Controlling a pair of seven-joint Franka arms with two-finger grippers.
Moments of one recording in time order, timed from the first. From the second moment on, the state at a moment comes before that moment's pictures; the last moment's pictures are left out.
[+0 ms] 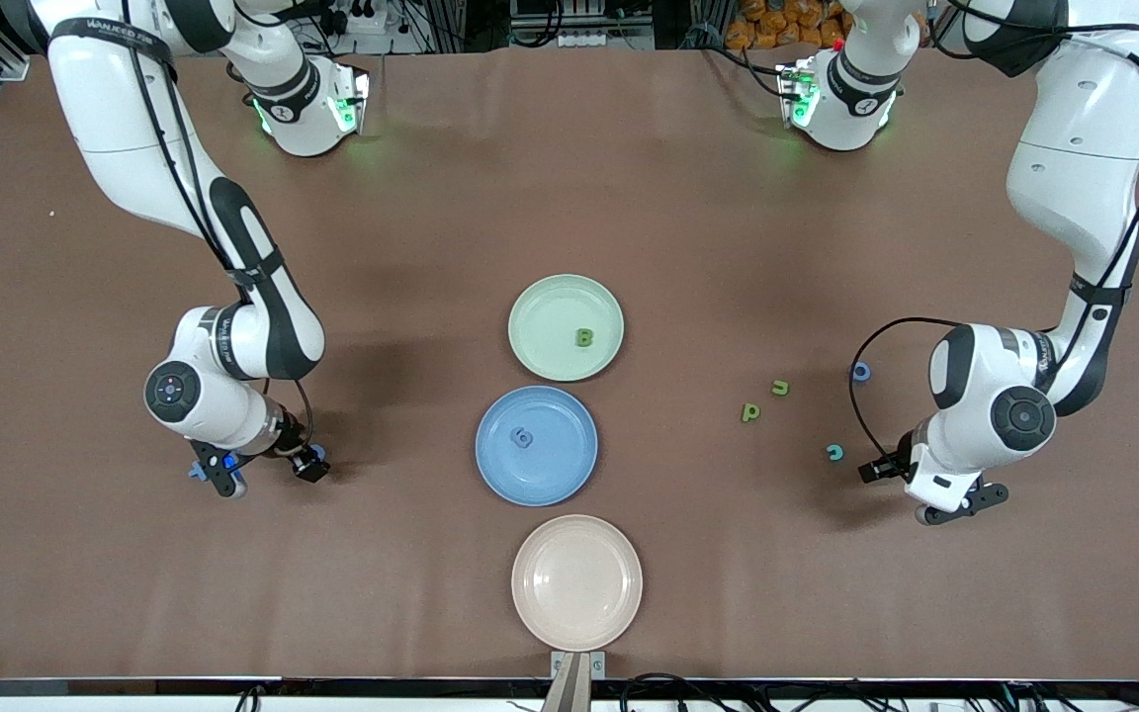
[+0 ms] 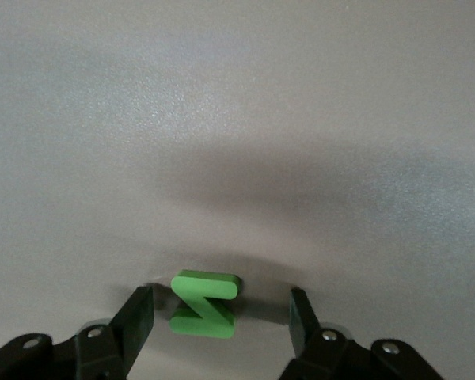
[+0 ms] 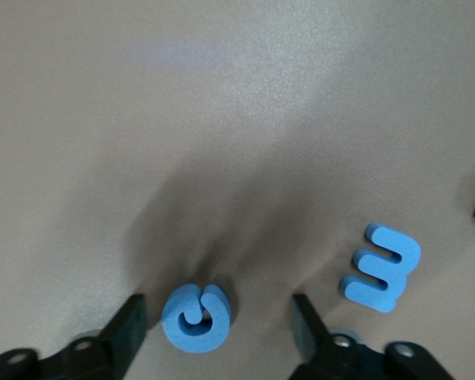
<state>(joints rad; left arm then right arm) 0.14 0.78 -0.22 -1.61 0.25 2.37 -0.50 0.19 0.70 -0.09 -1.77 0.18 2.48 0.89</state>
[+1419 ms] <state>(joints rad) 0.06 0.68 -0.28 -1.58 0.25 2.20 -0.50 0.30 0.67 -0.04 -1.66 0.18 2.50 0.71</state>
